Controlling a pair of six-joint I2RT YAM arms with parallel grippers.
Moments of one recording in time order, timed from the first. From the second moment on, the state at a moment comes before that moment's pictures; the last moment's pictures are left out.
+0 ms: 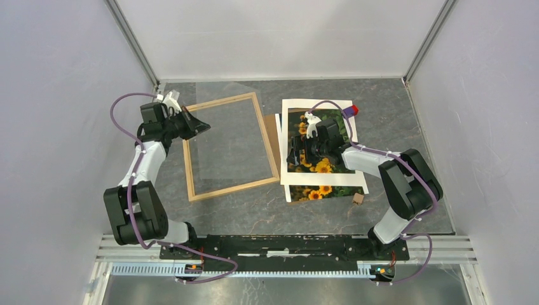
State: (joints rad) left arm 0.21 1.40 0.96 -0.16 0.72 -0.38; right arm 0.48 1.67 0.85 0.08 -0.31 0.27
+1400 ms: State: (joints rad) left arm 0.21 1.46 0.93 -0.20 0.58 -0.38; right arm 0.48 1.67 0.85 0.08 -0.31 0.27
